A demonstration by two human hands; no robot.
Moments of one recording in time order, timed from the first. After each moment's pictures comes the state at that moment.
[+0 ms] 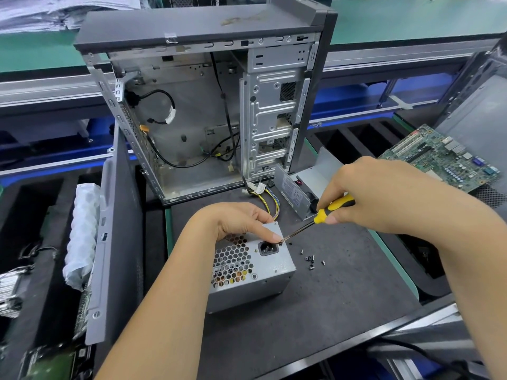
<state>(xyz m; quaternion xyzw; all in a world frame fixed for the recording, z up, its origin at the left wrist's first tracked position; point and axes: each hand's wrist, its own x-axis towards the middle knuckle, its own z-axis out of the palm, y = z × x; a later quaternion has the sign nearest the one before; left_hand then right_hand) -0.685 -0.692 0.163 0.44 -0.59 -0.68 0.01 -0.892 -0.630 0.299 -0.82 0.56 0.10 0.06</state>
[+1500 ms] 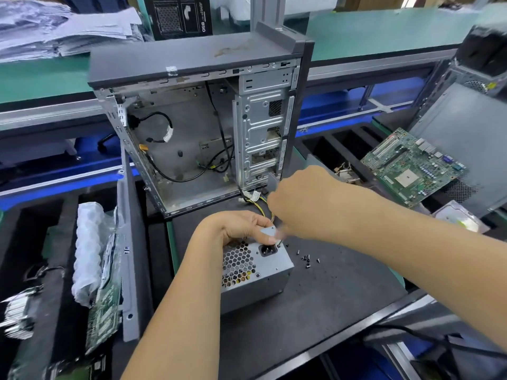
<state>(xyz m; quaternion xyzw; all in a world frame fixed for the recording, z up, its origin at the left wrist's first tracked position) -0.686 -0.701 0.154 0.45 -0.61 -0.65 0.00 -0.810 -0.619 0.320 -0.83 0.46 0.30 -0.08</state>
